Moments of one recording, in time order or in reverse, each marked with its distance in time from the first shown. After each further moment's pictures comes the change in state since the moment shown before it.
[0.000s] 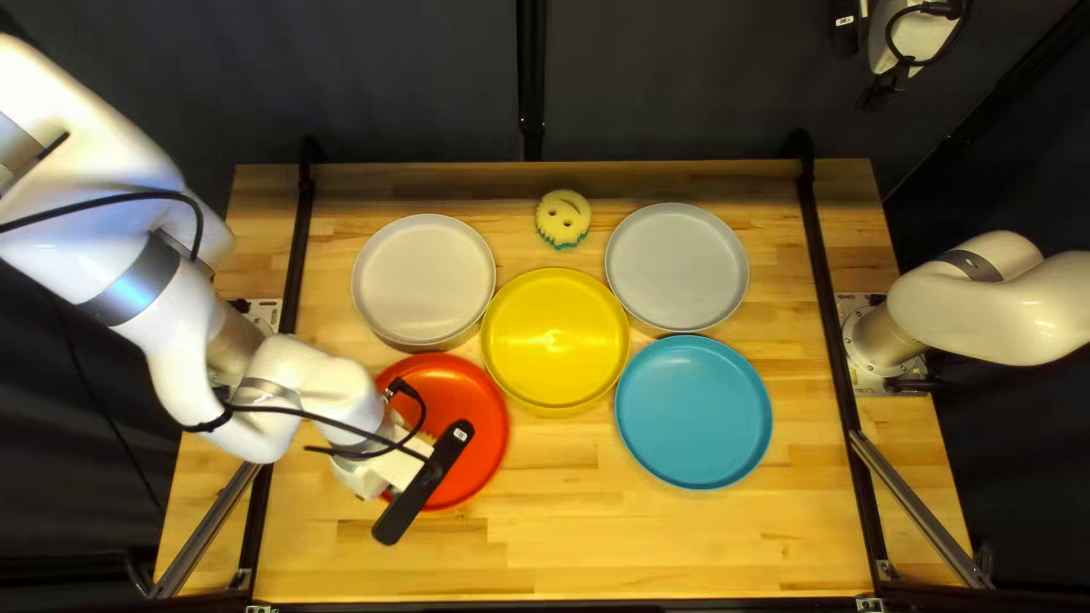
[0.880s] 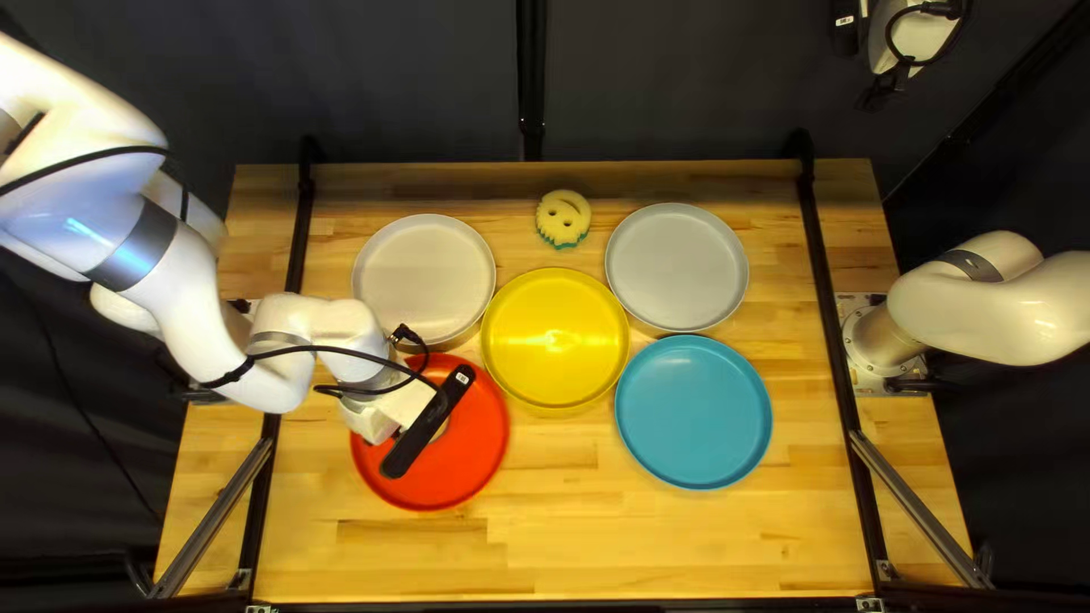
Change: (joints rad) left arm 0.090 0.048 -0.020 -0.045 -0.043 0.153; right arm 0.000 0.000 0.000 0.000 0.000 0.000
